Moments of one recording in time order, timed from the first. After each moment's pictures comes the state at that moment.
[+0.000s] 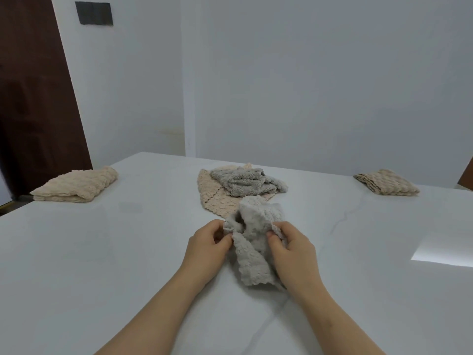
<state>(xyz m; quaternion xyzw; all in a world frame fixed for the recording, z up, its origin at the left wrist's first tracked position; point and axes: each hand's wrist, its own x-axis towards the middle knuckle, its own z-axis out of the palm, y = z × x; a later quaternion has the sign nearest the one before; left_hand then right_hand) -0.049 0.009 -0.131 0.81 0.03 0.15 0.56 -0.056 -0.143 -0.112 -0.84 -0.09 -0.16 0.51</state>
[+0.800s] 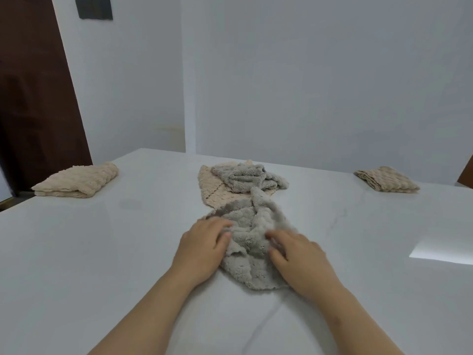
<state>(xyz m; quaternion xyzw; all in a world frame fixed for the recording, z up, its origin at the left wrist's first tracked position) -0.055 0.026 -0.127 0.95 -0.06 0.15 0.26 -0.060 -0.162 -0.108 -0.98 -0.15 -0.06 0.15</state>
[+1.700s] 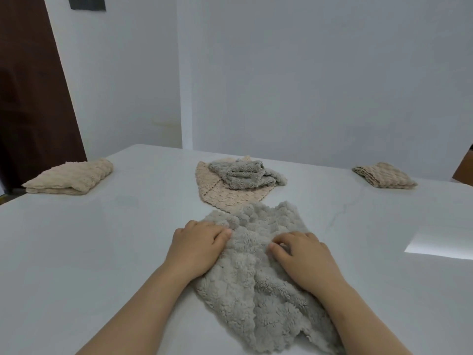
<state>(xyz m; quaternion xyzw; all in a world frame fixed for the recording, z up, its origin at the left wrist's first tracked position) -0.050 0.029 -0.125 0.98 -0.03 0.07 0.17 -0.051 -0.167 -0.113 -0.98 -0.11 -0.04 0.16</state>
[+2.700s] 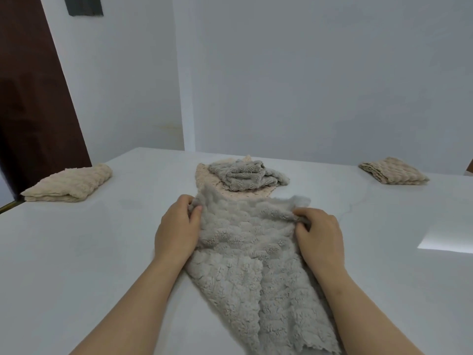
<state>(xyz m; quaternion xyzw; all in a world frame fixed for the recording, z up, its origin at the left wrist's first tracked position) -0.023 0.041 -0.120 0.88 0.10 0.28 0.38 -0.005 -0.182 -0.126 -0.92 -0.03 -0.25 0.30</state>
